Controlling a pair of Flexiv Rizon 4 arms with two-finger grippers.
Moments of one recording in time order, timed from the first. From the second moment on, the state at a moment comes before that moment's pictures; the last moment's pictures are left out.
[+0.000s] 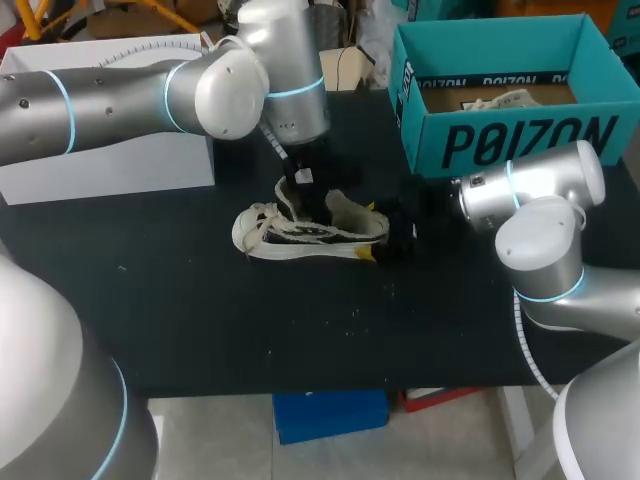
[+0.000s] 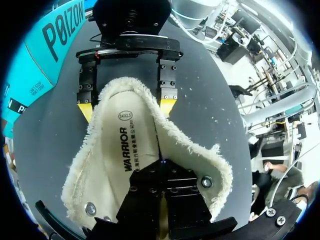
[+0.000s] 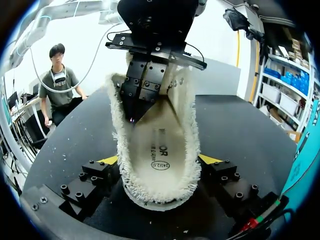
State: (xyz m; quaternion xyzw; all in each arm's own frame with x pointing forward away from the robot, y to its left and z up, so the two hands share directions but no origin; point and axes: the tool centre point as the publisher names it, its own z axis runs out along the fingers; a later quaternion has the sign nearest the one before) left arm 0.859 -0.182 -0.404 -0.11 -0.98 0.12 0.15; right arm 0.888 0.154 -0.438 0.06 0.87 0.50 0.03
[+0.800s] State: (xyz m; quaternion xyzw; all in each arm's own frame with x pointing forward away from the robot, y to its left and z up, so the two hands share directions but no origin) left arm 0.856 -0.180 -0.420 -0.10 -0.98 0.09 0.15; right arm 0.888 0.154 -0.438 0.06 0.87 0.50 0.03
